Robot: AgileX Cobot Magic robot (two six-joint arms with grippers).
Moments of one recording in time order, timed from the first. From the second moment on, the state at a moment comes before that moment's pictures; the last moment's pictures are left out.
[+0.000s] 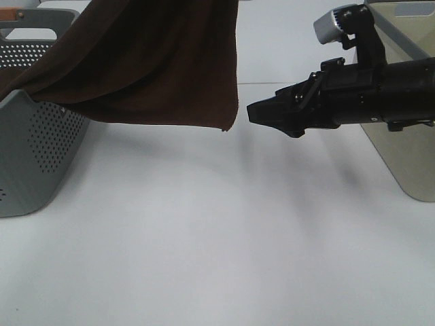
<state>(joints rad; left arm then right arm) -0.73 1.87 -2.21 0.07 0.87 0.05 0.26 1.62 -0.76 1.74 0.56 -2.00</state>
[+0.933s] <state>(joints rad) -0.73 1.87 -2.21 0.03 0.87 0.05 0.27 1.74 -0.85 1.72 0.77 -1.86</state>
